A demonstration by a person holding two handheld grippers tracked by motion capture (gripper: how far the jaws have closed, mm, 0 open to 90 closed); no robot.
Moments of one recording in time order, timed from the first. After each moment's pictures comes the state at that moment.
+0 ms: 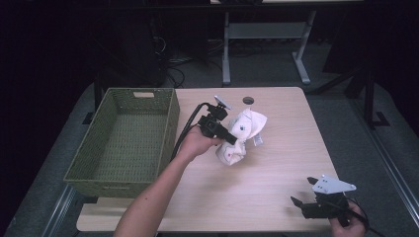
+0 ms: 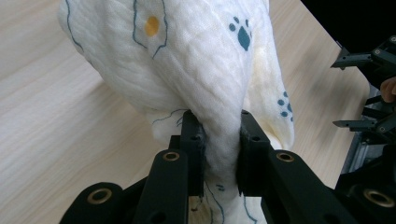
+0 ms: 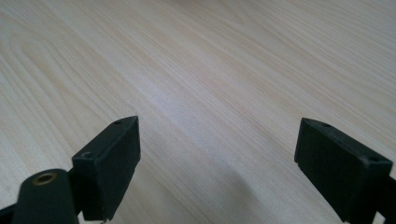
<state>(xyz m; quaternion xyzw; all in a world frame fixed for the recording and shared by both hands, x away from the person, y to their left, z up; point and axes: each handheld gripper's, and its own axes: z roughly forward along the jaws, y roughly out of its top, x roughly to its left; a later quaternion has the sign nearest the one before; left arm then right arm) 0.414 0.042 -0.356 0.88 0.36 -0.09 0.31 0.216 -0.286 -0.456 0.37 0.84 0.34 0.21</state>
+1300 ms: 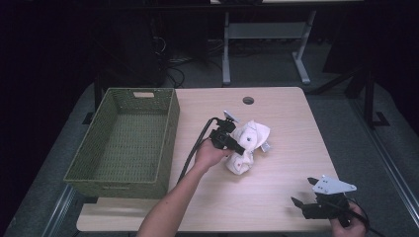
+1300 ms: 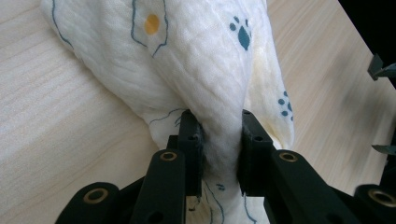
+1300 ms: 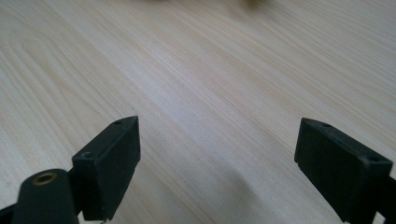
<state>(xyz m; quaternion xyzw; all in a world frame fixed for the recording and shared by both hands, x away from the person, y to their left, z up) 0.416 0.017 -0.419 0.86 0.40 -0.11 0.31 0.215 -0.287 -0.456 0.36 0.84 0.34 0.22</state>
